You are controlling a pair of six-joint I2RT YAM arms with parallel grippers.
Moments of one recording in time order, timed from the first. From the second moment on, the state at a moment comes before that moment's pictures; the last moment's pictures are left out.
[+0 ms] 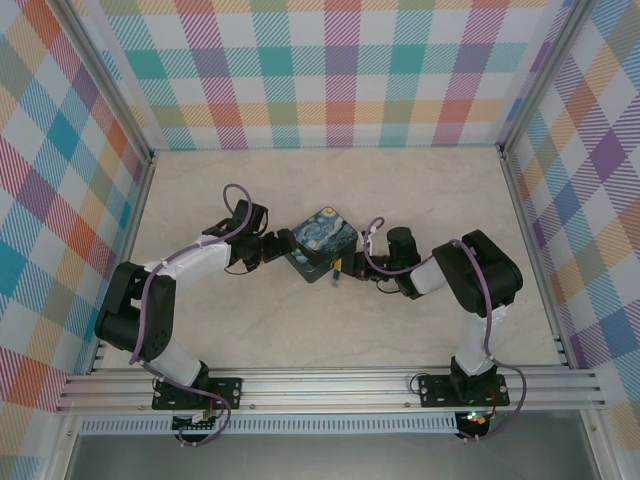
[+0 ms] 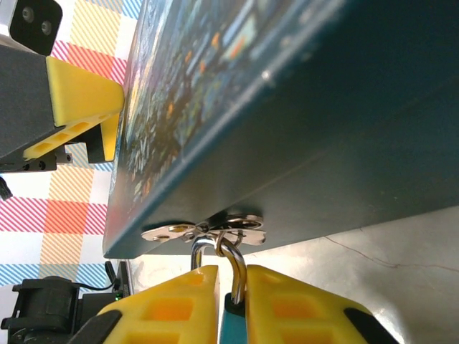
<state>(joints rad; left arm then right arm) -0.38 1.58 0.94 -0.37 0.18 -0.72 0.45 1.90 0.61 0.80 -0.83 0.81</state>
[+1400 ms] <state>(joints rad) -0.38 1.57 0.93 -0.38 0.15 -0.71 0.46 1.78 0.53 0.83 -0.49 1.16</state>
